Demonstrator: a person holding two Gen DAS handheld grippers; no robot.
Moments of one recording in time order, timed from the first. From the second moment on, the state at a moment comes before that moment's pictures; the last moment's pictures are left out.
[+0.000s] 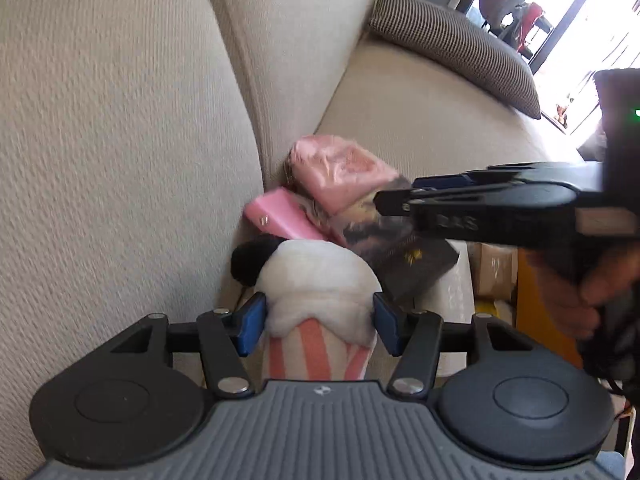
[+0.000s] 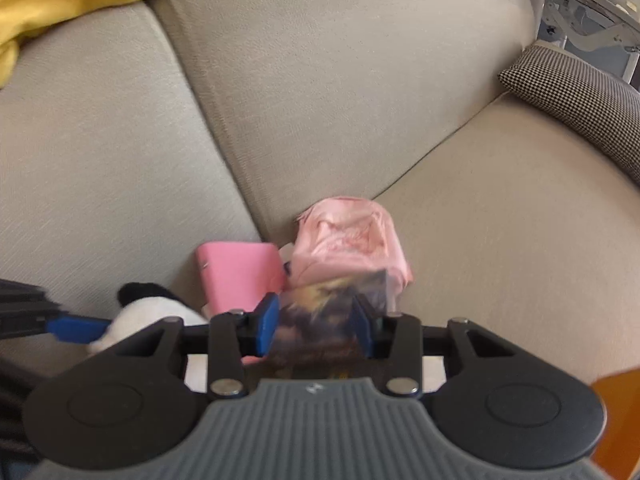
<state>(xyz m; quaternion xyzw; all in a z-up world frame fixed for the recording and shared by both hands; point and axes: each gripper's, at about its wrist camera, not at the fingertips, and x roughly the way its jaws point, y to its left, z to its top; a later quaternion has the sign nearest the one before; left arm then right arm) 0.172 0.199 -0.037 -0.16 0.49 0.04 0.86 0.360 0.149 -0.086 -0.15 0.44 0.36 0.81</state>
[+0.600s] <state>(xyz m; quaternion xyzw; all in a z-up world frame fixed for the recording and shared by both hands) 0.238 0.208 -0.024 -0.14 0.43 0.07 0.89 0.477 0.162 -0.149 -0.06 0.55 0.33 0.76</state>
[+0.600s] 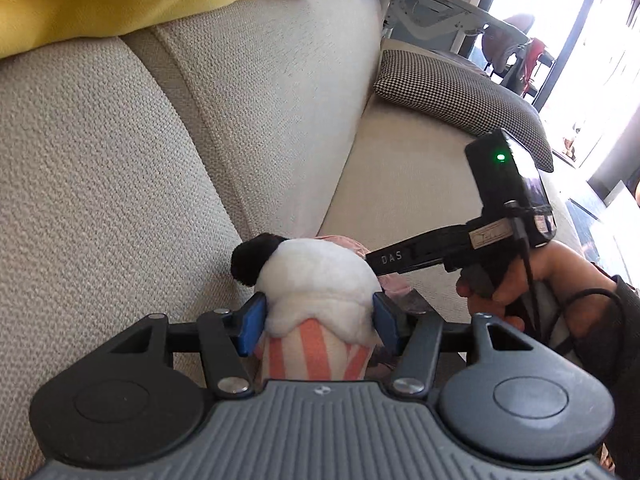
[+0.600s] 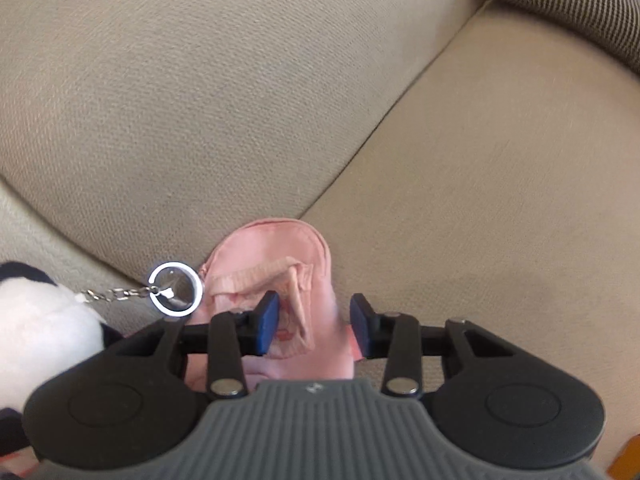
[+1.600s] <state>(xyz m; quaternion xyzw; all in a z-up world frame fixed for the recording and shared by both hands) 0.203 0.037 0.055 -0.17 0.38 -0.15 0.90 0.228 -0.150 0.032 -0.07 0.36 0.15 0.92</state>
